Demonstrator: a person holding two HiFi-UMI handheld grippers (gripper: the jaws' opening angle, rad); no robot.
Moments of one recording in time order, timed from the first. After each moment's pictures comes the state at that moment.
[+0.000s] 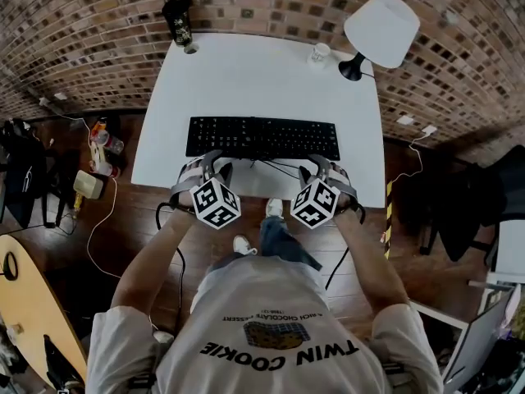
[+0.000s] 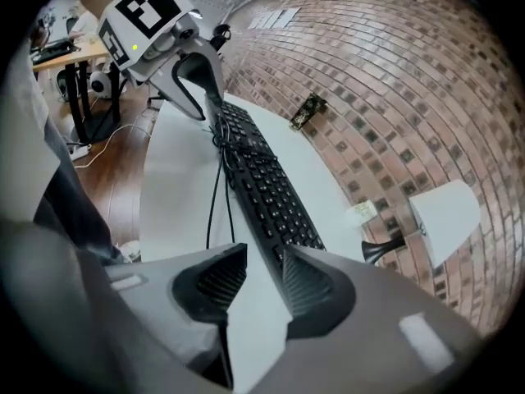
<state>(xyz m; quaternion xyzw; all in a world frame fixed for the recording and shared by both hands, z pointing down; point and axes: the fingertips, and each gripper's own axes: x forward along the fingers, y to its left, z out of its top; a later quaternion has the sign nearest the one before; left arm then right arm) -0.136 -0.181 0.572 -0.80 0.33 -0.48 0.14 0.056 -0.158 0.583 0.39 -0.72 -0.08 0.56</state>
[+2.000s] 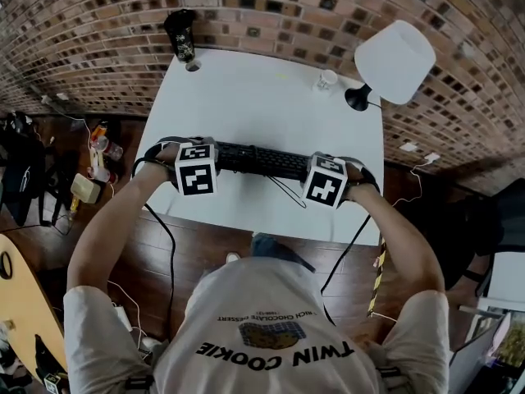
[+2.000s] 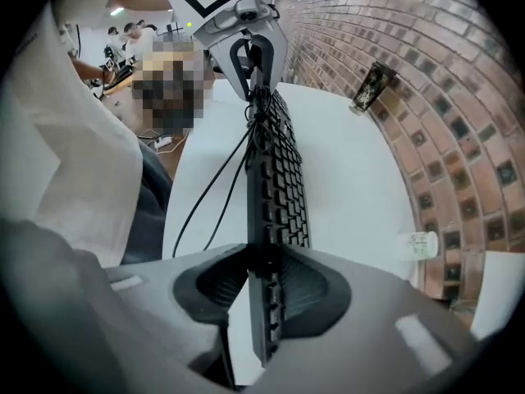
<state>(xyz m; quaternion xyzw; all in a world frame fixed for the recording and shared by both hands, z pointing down) -0.135 -0.238 0.536 -0.79 0.02 -0.61 0.10 0.047 -0.212 0.541 0.10 -0.75 0.01 0.65</state>
